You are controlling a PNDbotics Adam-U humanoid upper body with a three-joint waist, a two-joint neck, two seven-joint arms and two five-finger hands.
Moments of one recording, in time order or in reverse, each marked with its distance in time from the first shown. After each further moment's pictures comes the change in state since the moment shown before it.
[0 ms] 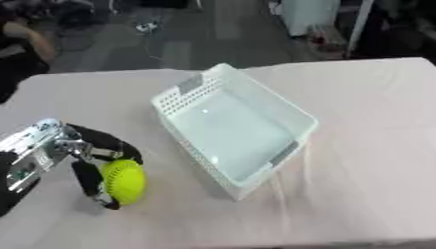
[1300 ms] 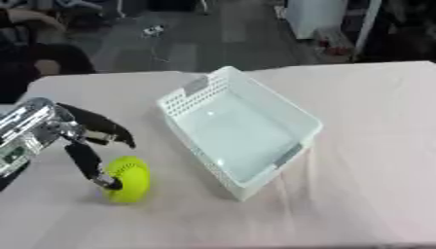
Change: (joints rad) left arm -0.043 0.083 0.017 -0.165 0.003 0.107 -0.099; right arm 0.018 -0.010 -0.003 0.000 0.005 0.000 0.000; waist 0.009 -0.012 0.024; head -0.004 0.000
